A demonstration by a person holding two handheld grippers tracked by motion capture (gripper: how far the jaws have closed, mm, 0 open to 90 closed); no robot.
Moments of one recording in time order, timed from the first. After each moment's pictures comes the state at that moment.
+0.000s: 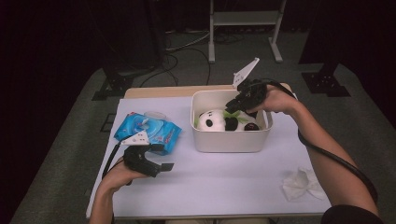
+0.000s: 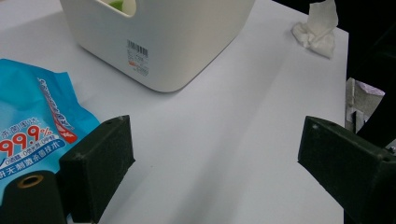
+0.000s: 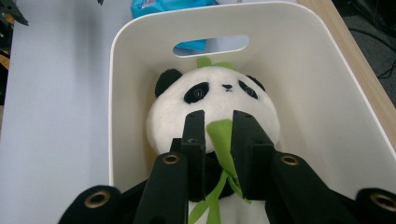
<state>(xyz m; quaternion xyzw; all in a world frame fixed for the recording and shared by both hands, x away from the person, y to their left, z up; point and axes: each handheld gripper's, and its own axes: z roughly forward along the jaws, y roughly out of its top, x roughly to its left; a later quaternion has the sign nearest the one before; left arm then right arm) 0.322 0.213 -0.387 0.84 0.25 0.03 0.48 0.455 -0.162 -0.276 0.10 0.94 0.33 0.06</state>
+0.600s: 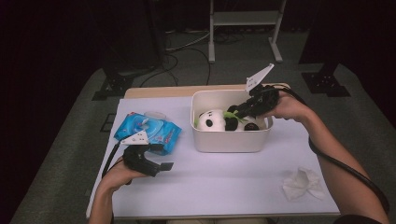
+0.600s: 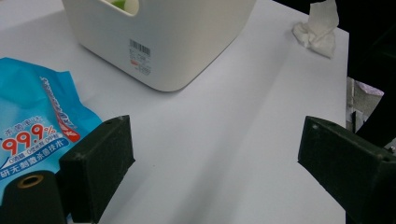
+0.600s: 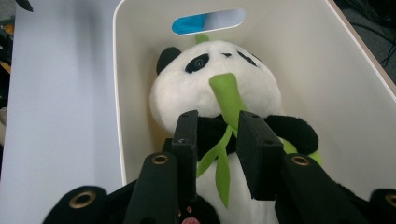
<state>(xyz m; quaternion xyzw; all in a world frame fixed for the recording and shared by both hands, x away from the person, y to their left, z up) 0.324 0.216 -0.388 0.84 0.25 0.04 0.48 0.443 -0.194 -0.287 0.13 0.93 0.34 0.06</state>
